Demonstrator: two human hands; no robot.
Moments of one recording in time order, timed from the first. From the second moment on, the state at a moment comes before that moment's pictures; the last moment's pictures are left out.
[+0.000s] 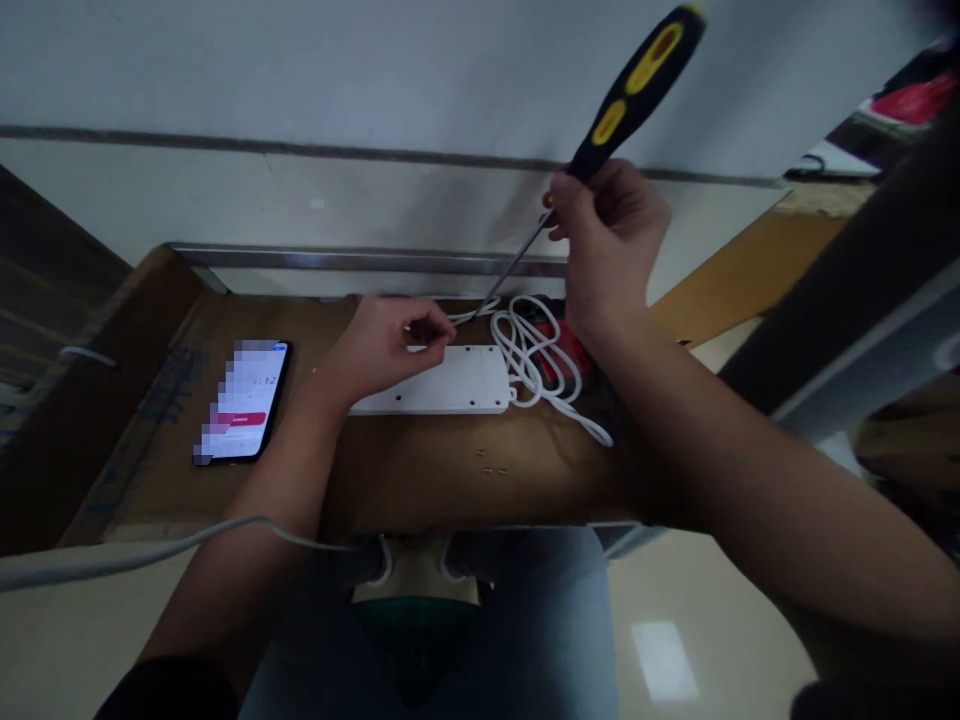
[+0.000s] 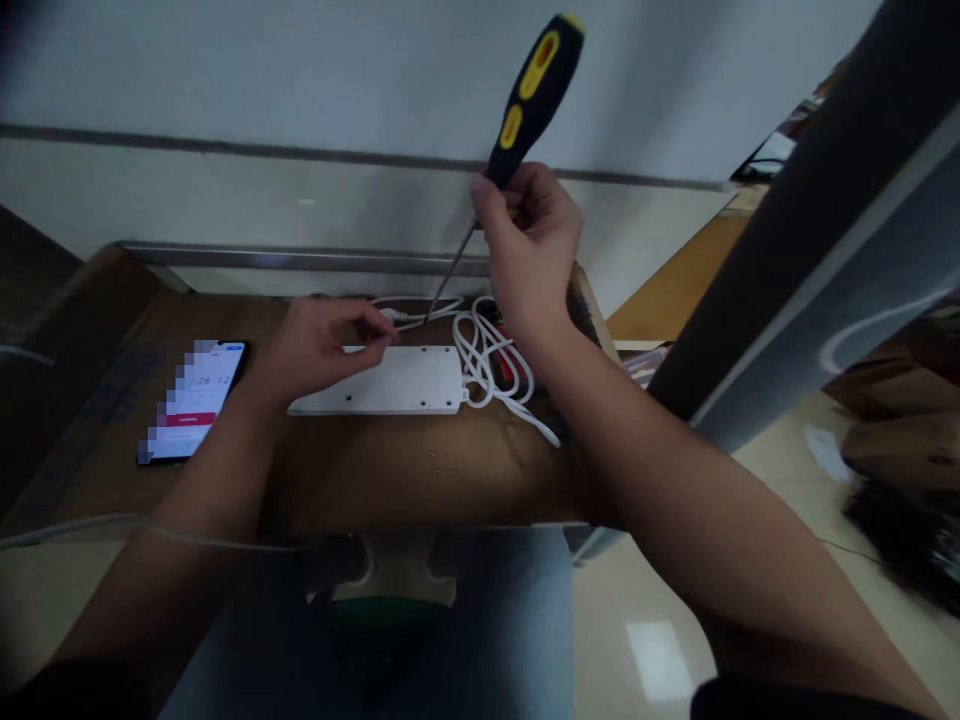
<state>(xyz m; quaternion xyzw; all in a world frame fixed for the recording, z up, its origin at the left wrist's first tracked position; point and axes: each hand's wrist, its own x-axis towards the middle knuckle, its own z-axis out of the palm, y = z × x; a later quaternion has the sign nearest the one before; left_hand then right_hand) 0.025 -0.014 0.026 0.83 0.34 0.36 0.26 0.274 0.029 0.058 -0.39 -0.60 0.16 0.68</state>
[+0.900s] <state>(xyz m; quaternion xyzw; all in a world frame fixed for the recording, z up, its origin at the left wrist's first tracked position) 0.015 -0.119 -0.044 0.92 0.29 0.23 0.10 0.226 0.012 0.032 -0.31 -0.68 0.31 0.59</state>
